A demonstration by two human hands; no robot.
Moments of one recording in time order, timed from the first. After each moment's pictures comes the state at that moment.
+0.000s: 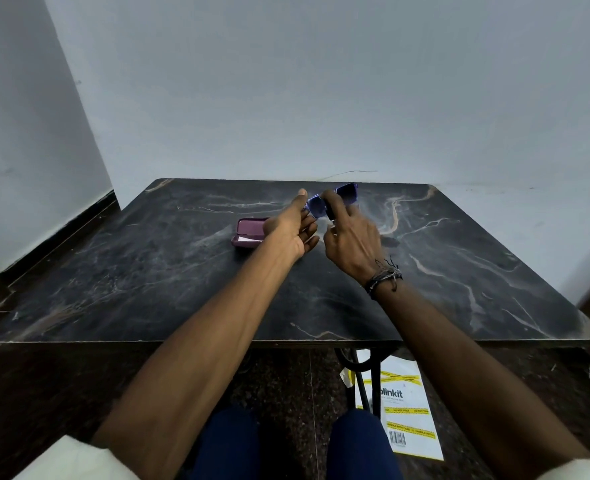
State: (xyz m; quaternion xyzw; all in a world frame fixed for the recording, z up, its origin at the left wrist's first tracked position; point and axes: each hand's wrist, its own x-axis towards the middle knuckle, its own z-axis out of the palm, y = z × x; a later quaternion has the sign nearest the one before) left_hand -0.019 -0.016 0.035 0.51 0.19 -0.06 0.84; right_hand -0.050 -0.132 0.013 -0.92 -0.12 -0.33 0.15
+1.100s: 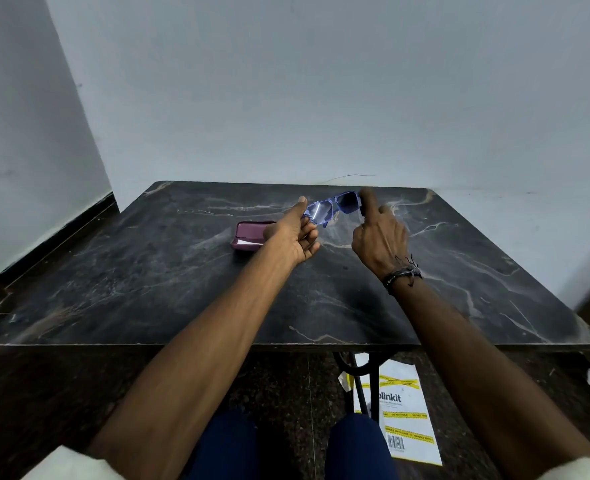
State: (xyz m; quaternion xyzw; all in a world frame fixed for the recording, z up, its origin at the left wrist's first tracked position) left_hand -0.026 -0.014 0.036 0.52 0.20 -0.09 0.83; right_hand -0.044 -0.169 0.018 -0.93 0.00 -0.34 0.16
